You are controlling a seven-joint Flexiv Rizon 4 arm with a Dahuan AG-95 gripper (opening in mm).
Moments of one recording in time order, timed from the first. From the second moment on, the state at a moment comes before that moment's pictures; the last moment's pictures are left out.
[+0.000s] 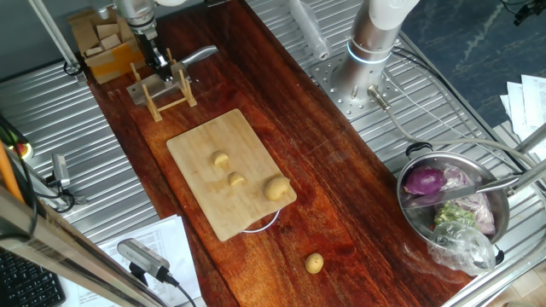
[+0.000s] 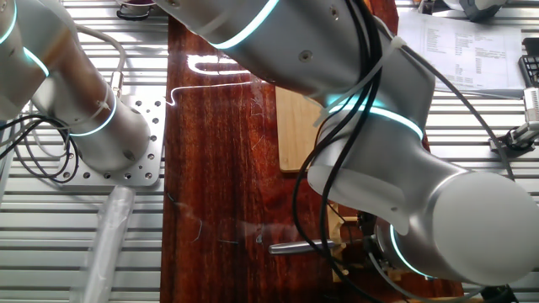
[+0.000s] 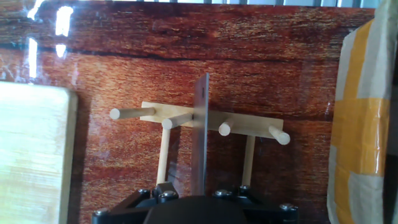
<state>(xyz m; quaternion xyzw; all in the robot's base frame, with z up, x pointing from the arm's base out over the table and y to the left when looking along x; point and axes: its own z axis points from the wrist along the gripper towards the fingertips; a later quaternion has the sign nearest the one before) 0.541 -0.230 0.066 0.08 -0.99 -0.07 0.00</state>
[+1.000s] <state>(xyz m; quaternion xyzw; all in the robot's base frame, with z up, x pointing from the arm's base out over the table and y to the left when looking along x) 0.547 -0.214 0.064 0.07 -0.99 -0.07 0.00</state>
